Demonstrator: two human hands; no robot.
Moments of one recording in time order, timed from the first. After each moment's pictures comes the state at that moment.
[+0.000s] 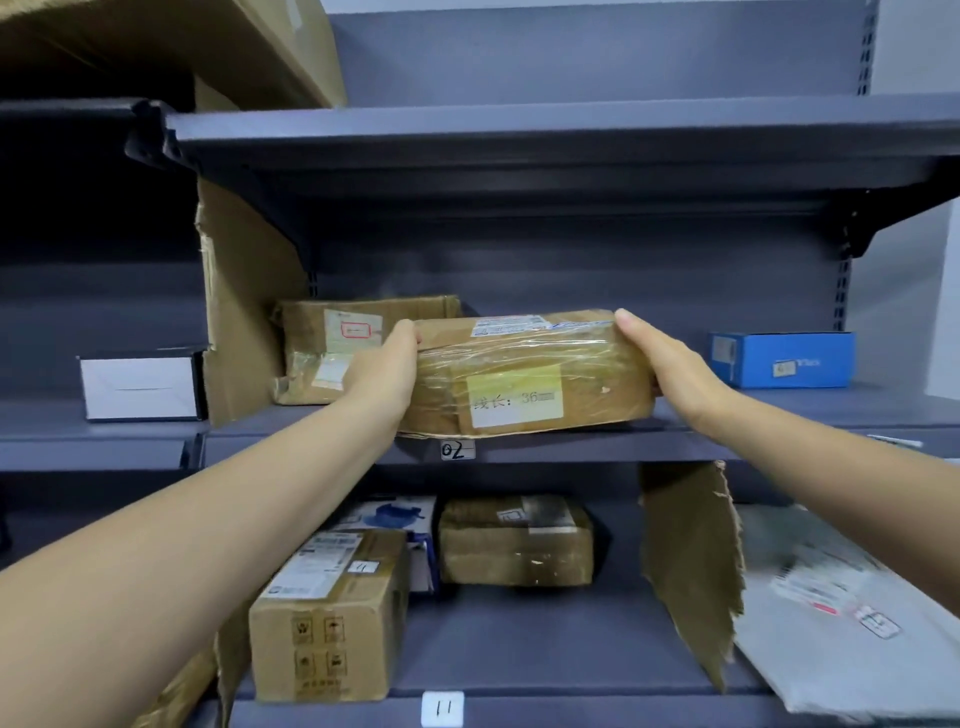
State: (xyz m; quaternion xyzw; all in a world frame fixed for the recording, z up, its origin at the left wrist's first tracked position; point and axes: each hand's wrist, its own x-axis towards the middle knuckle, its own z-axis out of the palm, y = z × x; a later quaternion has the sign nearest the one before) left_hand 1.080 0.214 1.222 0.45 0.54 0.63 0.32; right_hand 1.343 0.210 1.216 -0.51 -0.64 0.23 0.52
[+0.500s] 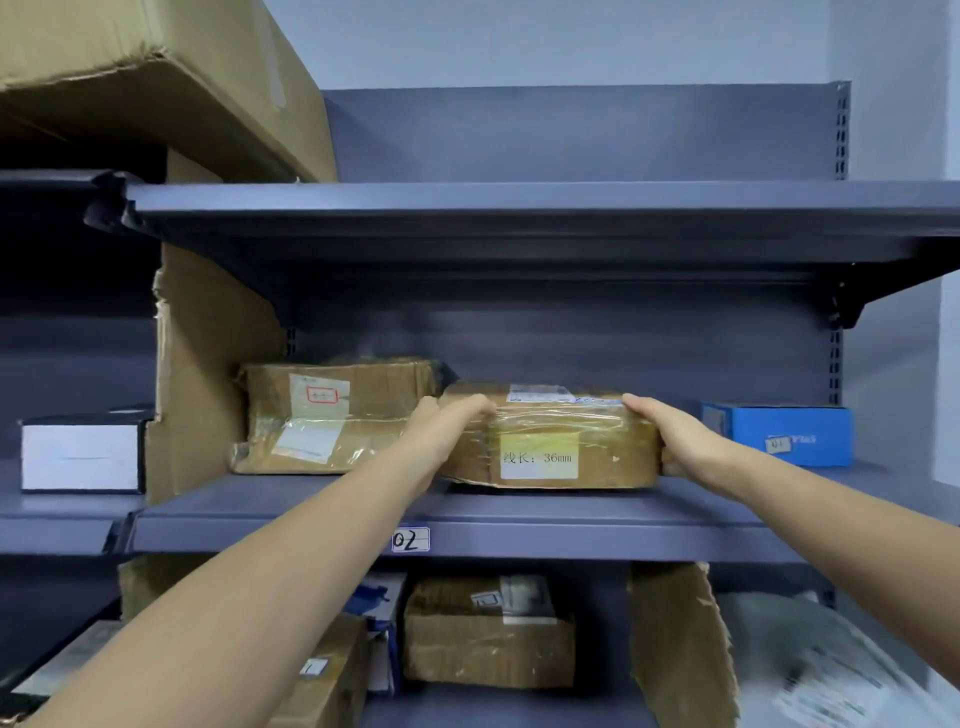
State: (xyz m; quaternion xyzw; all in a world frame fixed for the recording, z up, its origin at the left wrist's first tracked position) left_hand 1.148 0.274 1.236 0.56 0.53 0.54 0.35; right_hand 1.395 0.265 1.237 -0.54 -0.57 0.37 0.50
